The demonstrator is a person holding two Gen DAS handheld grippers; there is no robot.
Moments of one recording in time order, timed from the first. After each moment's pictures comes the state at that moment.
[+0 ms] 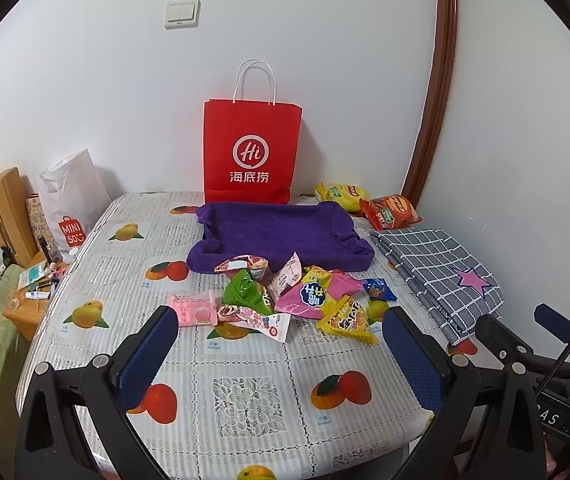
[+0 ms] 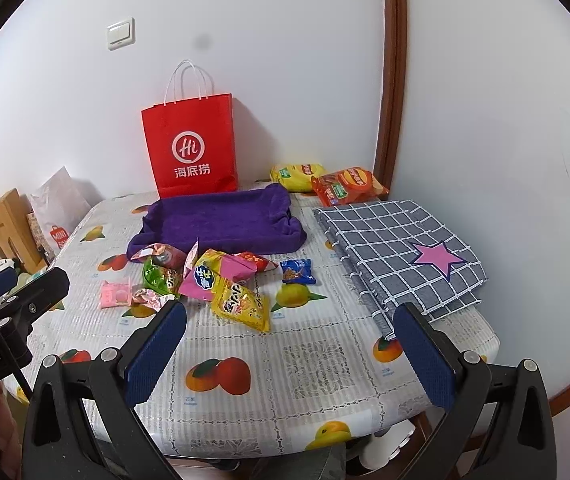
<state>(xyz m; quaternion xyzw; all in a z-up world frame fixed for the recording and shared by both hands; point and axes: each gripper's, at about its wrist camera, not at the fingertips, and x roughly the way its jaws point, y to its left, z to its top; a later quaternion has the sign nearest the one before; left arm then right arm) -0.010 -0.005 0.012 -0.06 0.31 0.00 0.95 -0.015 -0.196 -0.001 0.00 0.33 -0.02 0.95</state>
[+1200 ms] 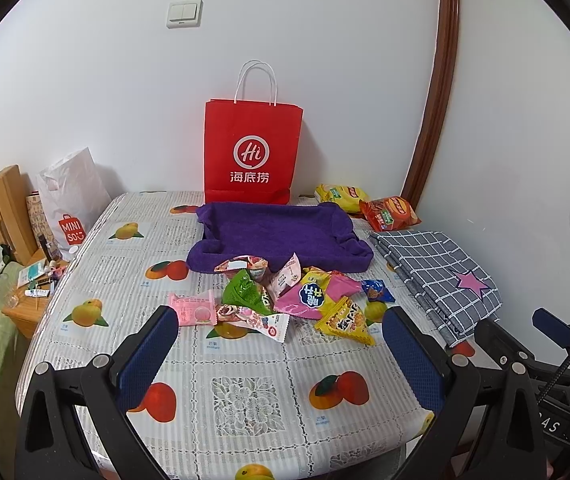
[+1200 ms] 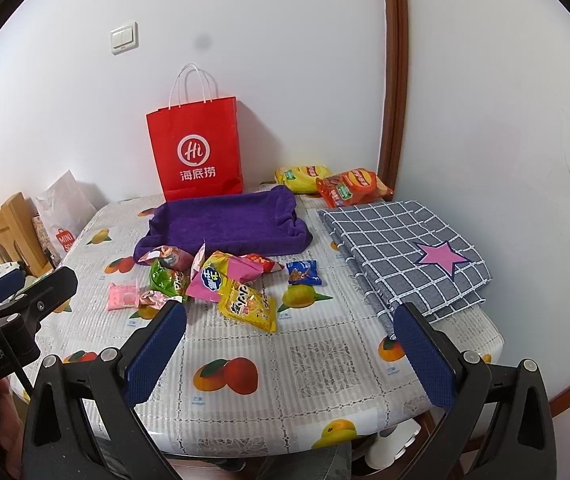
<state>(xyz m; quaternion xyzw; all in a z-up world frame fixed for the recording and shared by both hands) -0.014 -0.003 0.014 -0.06 0.31 0.00 0.95 -0.022 -0.195 -0.001 0.01 0.32 -0.01 0.95</state>
